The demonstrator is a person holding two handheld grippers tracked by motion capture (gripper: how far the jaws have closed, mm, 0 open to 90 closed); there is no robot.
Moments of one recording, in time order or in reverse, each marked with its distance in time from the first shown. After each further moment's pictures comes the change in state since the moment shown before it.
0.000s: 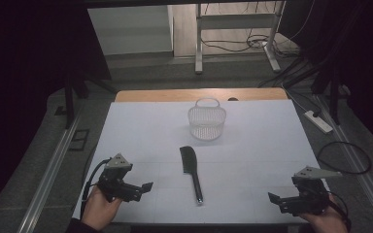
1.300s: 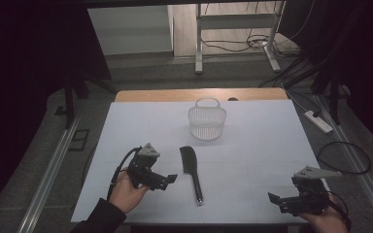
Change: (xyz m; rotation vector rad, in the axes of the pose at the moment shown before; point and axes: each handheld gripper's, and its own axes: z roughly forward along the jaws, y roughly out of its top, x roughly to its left) left arm -0.019 0.049 0.051 0.040 -0.055 0.073; right arm 0.000 0.000 0.000 0.004 0.003 0.001
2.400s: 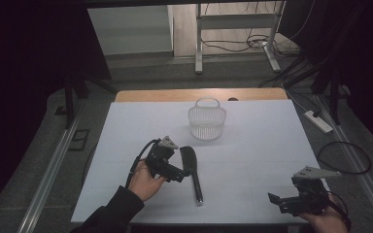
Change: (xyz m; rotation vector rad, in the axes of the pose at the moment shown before) left arm -0.007 0.037 0.035 0.022 -0.044 0.053; right arm 0.000 0.000 0.000 0.003 0.001 -0.003
